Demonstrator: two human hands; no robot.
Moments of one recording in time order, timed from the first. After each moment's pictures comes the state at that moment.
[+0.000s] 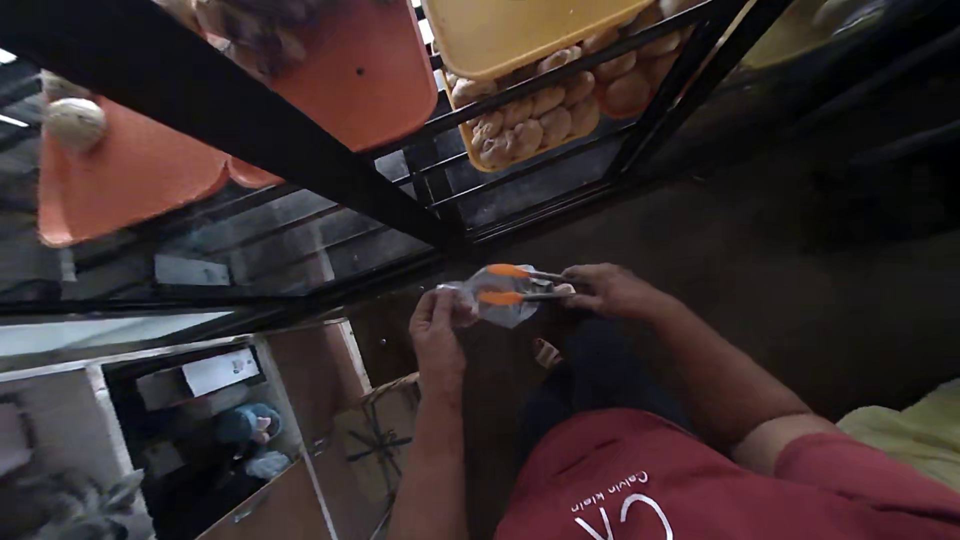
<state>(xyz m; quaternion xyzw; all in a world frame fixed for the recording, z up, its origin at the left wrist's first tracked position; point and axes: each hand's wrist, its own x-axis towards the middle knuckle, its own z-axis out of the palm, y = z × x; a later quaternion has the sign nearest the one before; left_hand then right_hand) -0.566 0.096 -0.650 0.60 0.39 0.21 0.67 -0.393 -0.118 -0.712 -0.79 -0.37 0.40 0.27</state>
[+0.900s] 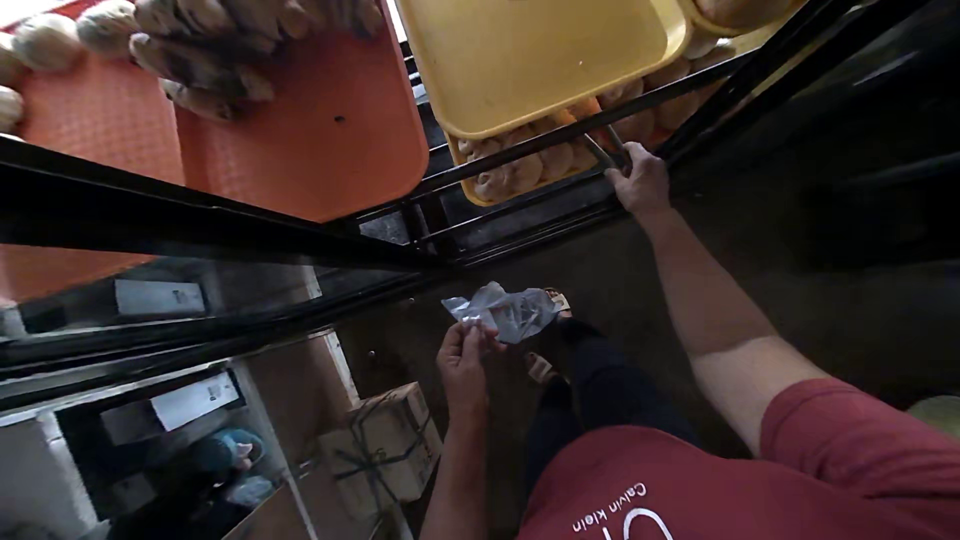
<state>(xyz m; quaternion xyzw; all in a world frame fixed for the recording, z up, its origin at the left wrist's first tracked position) -0.510 0.082 -0.676 0.61 0.38 0.18 0.67 -0.168 -0.064 -0.758 -0.94 -0.12 0.15 0.29</state>
